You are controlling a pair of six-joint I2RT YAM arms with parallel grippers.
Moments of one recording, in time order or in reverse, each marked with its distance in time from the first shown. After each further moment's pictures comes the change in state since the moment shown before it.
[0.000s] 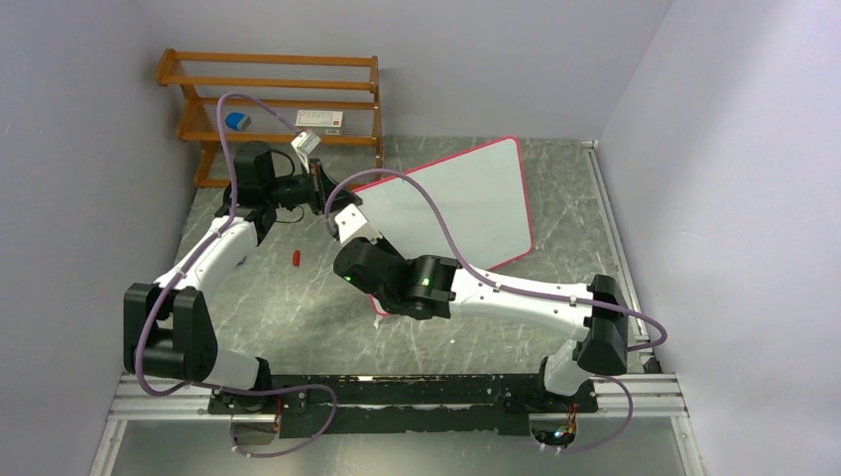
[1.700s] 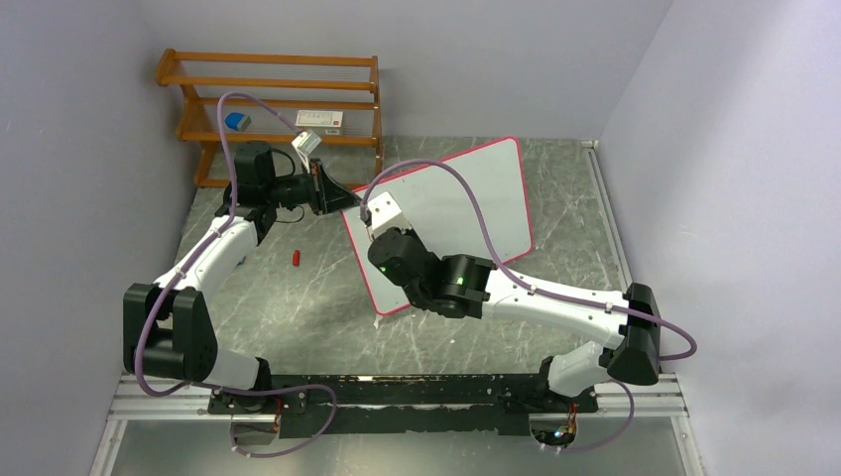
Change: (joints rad) left arm -0.003 0.000 0.006 -0.014 0.000 0.010; right arm -0.055 -0.167 -0.163 0.129 0.018 0.000
